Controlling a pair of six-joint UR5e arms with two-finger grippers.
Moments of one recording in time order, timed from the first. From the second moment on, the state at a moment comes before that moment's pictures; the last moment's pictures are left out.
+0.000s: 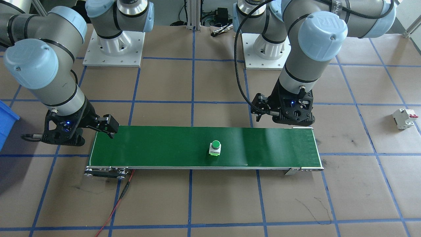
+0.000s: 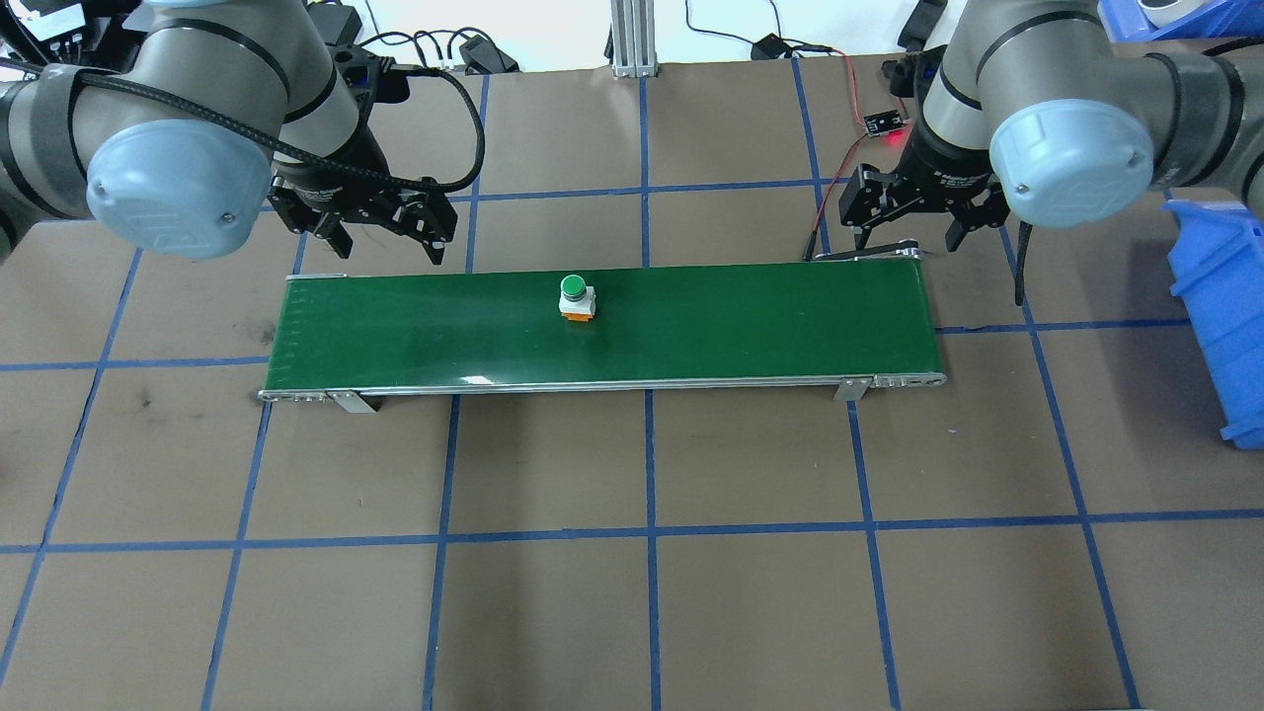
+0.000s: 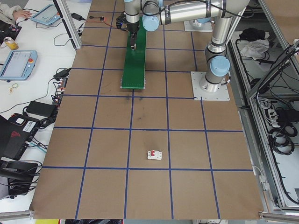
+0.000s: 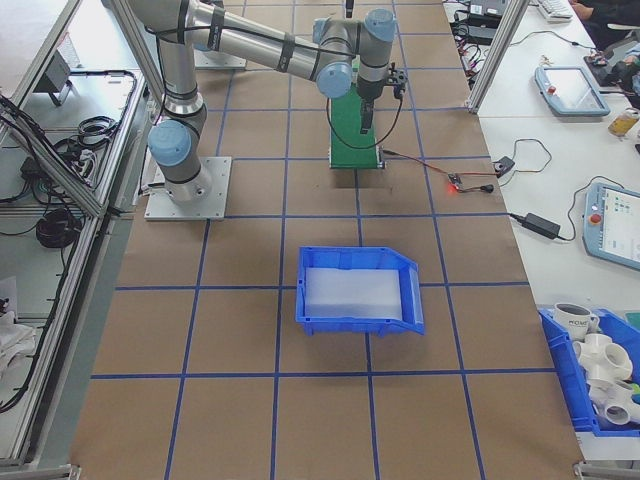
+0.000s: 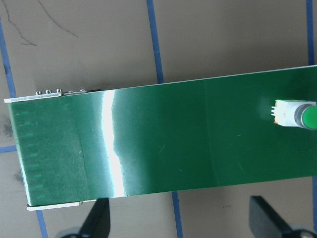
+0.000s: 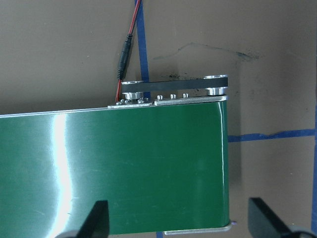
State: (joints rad) left arm -1.59 -1.71 -1.65 -1.35 1.59 0.10; right arm 1.51 -1.37 1.69 -1.88 -1.57 0.02
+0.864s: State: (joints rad) left arm -1.60 -1.71 -1.65 -1.34 1.59 0.09; right arm 1.51 -1.34 1.70 -2.00 -1.47 0.08
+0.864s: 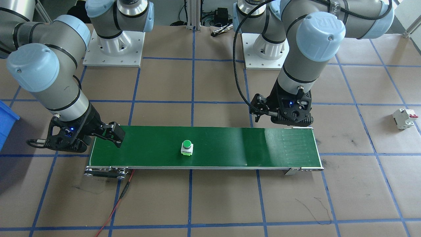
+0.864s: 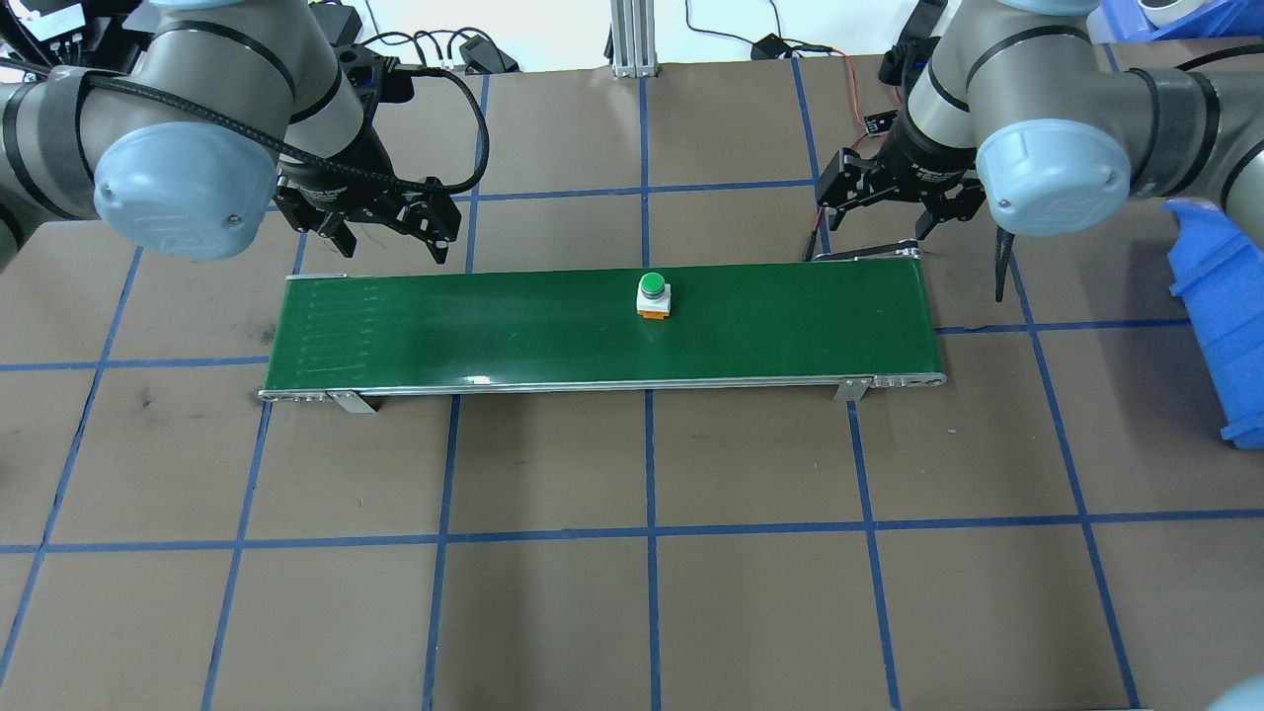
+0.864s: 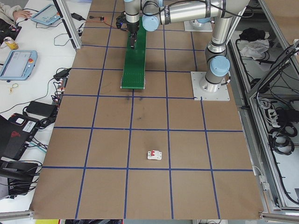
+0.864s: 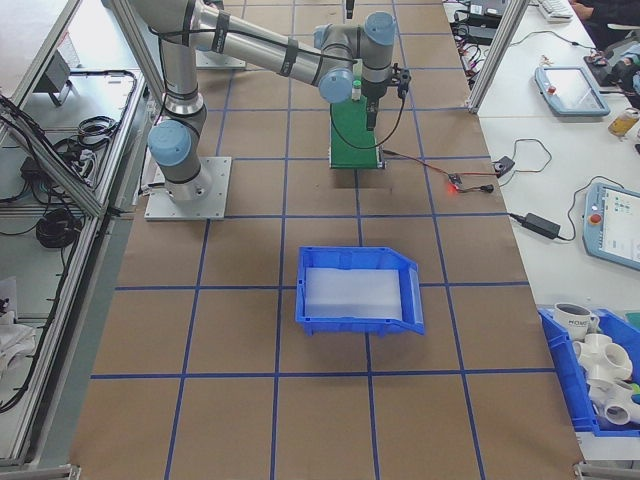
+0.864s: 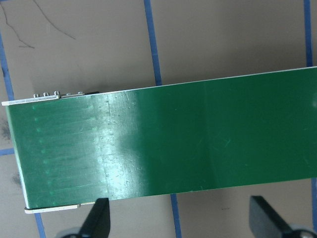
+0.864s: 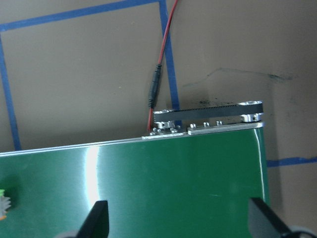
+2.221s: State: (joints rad) left arm -1.60 -1.71 -1.65 -1.33 1.57 0.08; right arm 1.63 -1.22 1.75 -2.15 -1.41 0.27
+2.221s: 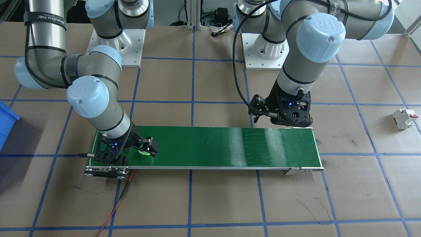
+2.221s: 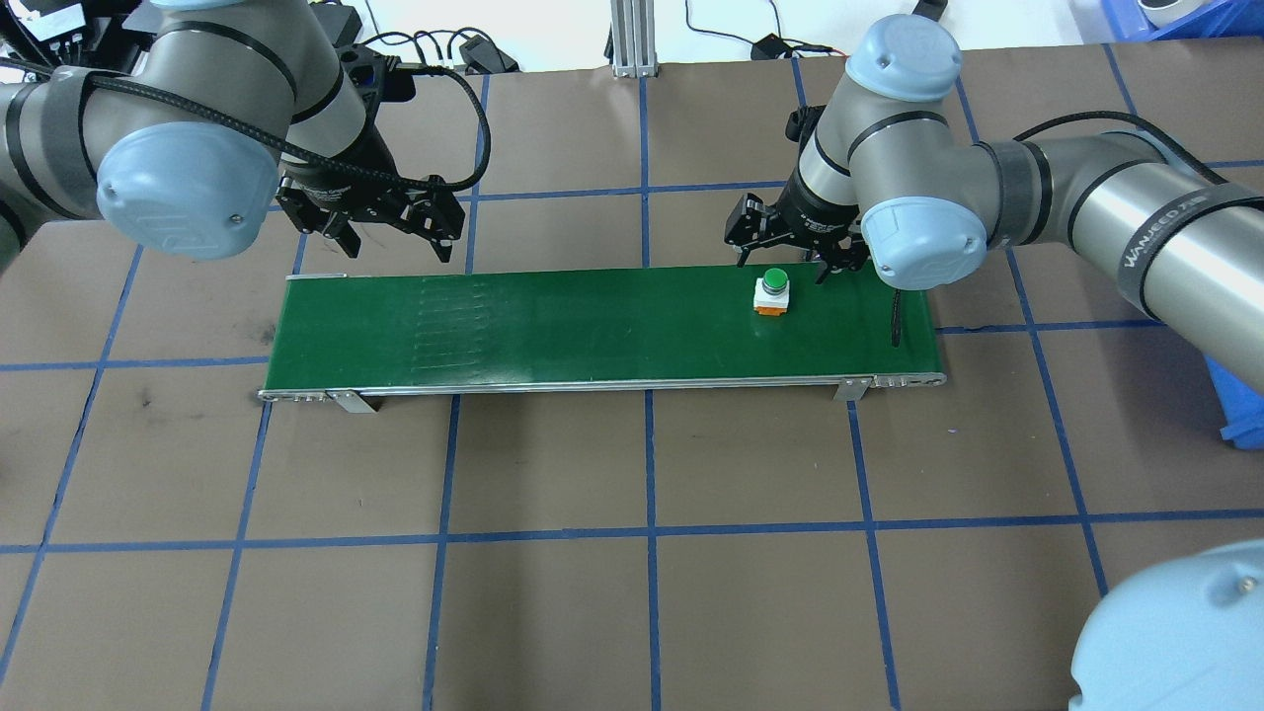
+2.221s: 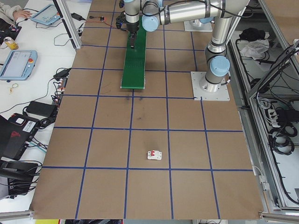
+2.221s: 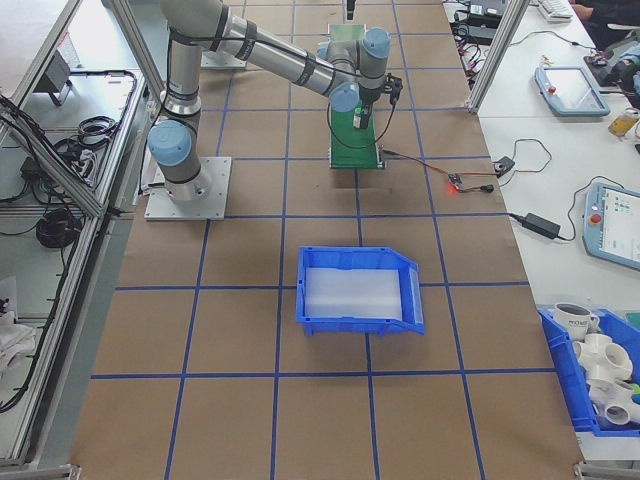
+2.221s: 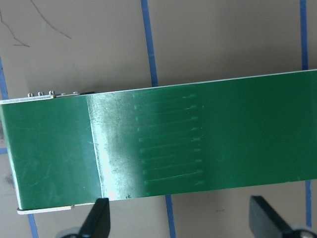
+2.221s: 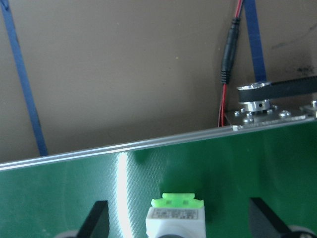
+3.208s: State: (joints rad) left arm -1.60 -1.71 -1.65 -1.33 1.57 0.08; right arm 1.56 -1.26 1.67 -1.98 -1.62 0.05
